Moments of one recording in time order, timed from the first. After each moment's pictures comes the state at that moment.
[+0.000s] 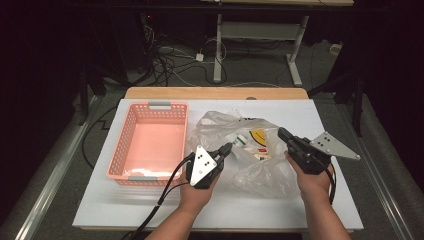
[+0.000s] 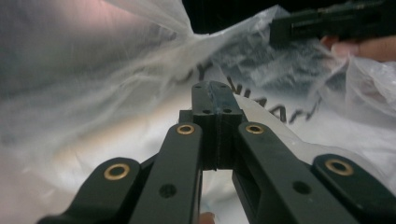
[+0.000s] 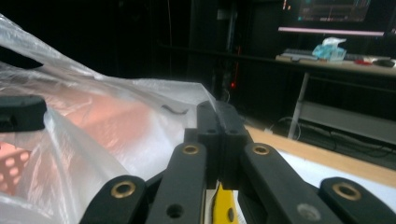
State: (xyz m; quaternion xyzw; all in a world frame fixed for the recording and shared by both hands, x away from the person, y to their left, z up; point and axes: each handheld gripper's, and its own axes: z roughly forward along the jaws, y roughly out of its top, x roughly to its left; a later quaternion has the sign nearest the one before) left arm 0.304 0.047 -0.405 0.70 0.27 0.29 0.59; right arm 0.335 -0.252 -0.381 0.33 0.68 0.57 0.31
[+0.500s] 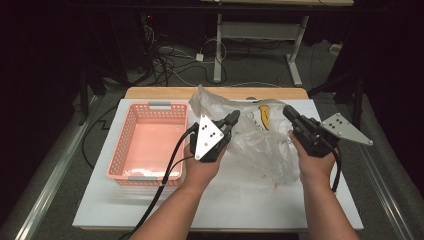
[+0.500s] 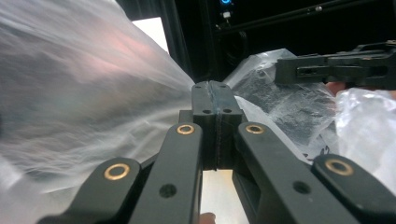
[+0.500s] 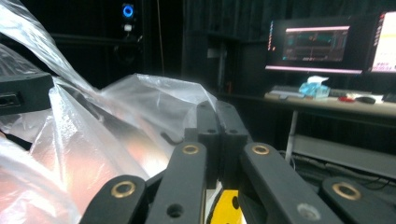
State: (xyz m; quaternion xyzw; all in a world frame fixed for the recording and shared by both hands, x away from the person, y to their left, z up) left arm 0.333 0.037 -0.333 0.67 0.24 0.34 0.61; right arm 0.353 -0.249 -0.336 0.32 0.63 0.62 0.34
